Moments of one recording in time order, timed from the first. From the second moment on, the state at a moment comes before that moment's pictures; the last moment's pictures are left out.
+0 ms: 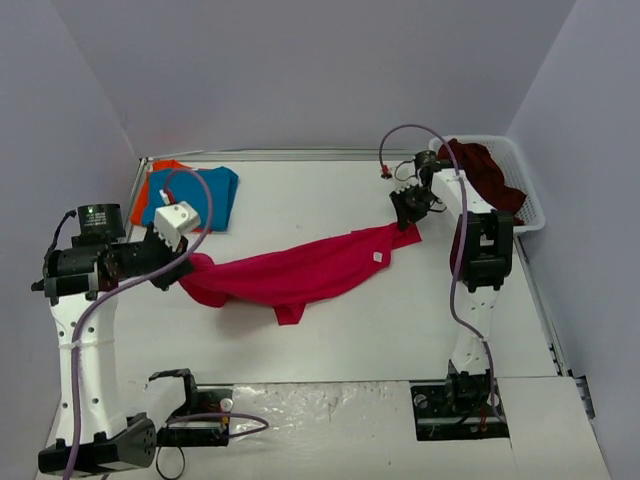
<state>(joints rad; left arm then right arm) 0.14 1.02 1.44 -1.35 0.61 0.61 0.08 2.26 1.90 -0.92 -0.33 -0.49</state>
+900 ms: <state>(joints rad) -0.22 0.95 1.37 -1.41 0.88 0.83 0.06 2.00 1.65 -0.93 -0.32 -0.52</state>
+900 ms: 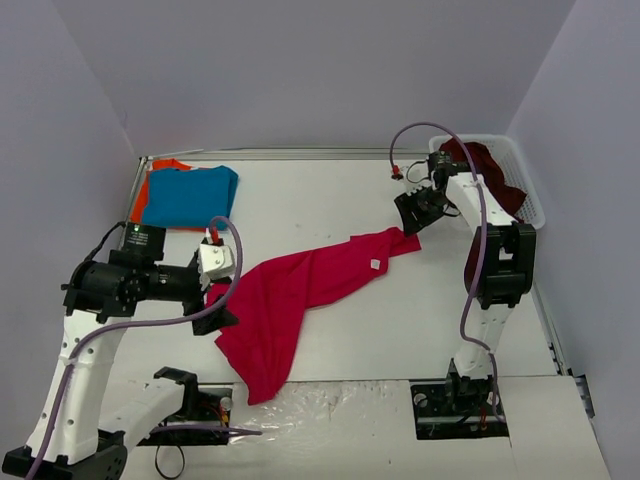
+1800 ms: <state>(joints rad) 0.03 1.76 1.41 -1.20 0.50 0.74 0.07 1.98 1.45 -0.85 -0.36 -0.50</state>
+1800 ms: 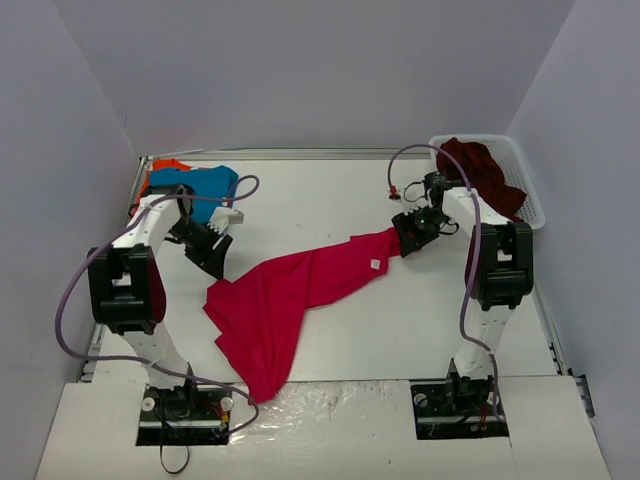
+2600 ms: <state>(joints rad) 0.03 2.01 1.45 -1.23 0.51 0.96 0.08 1.98 1.41 -0.83 -0.34 -0.50</state>
